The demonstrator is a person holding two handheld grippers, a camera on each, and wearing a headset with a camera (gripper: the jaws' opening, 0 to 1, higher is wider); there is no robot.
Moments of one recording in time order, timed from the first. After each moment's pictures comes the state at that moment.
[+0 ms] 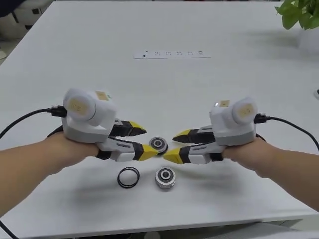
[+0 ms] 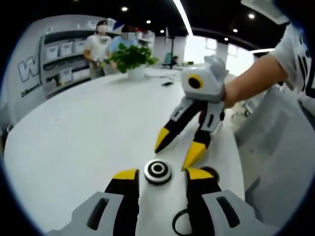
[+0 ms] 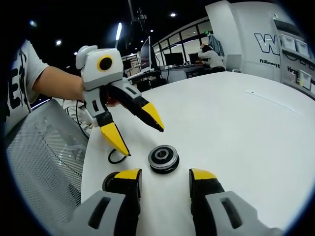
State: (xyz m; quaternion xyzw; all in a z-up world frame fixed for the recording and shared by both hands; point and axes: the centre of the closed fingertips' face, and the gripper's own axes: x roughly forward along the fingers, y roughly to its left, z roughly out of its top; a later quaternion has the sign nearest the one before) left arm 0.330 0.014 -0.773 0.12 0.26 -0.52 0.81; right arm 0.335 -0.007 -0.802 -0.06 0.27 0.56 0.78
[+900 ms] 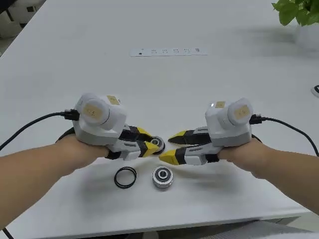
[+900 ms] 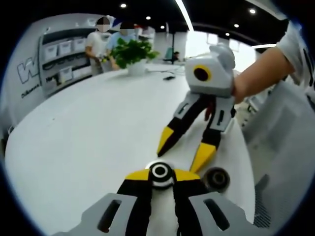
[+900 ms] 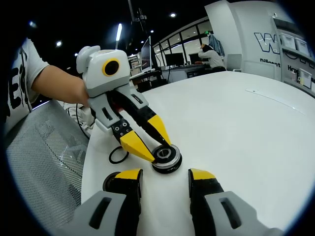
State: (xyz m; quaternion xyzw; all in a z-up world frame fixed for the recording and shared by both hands) left arm 0.341 0.004 -0.792 0.14 0.26 -0.50 0.81; right arm 0.332 -0.003 -0.806 -0.06 0.27 0.56 0.78
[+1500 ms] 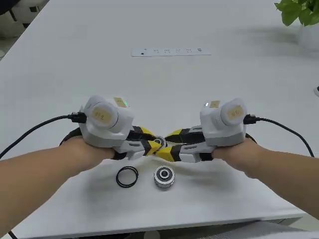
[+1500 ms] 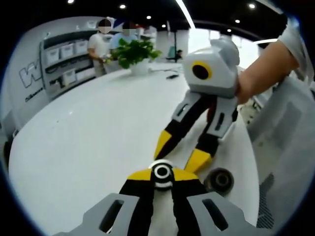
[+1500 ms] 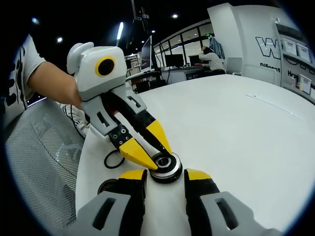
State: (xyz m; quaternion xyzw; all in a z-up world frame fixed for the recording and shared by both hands) left arm 0.343 0.000 -0.792 0.15 0.26 -0.49 0.82; right arm 0.339 0.008 -0.805 -0.07 0.25 0.56 0.79
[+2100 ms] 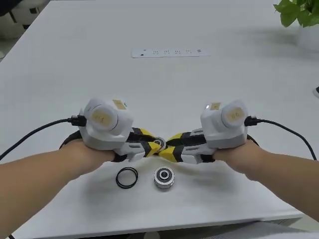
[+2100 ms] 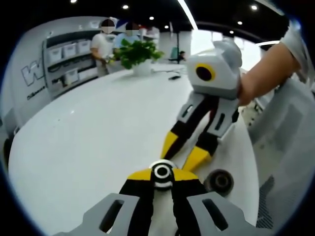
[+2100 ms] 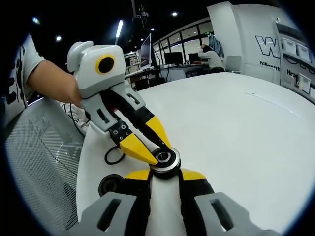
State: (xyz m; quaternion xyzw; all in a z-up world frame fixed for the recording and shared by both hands) left arm 0.346 0.001 -0.793 0.15 0.26 -0.48 0.83; right arm 0.337 0.001 -0.808 -0.08 0.26 0.55 0.79
